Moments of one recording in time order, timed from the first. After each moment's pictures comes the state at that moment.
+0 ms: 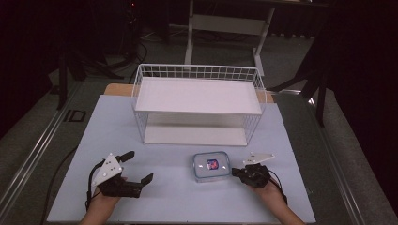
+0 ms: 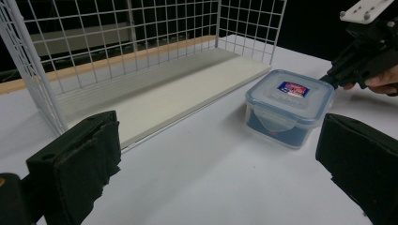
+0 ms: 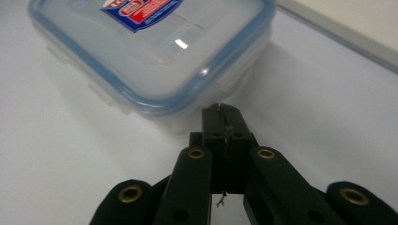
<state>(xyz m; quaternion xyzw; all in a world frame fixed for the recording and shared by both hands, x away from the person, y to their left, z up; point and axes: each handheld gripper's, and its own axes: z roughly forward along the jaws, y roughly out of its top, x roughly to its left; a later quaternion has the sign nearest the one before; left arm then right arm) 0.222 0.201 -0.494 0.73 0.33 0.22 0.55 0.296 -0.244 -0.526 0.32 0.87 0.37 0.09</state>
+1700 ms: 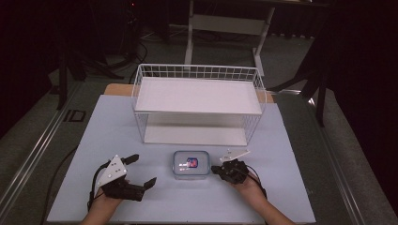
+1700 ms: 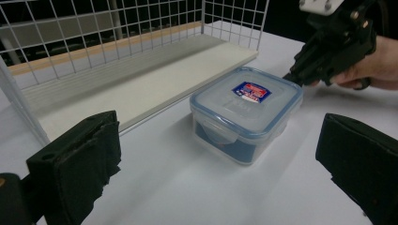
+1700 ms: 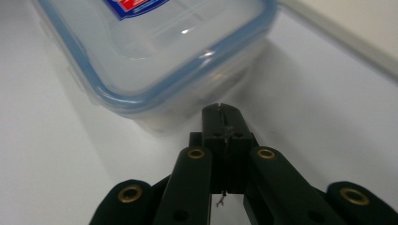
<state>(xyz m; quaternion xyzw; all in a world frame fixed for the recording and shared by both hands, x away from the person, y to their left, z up) 0.222 0.194 -0.498 0.76 0.31 0.20 0.54 0.308 -0.181 -0.529 0.29 0.88 0.37 0.08</state>
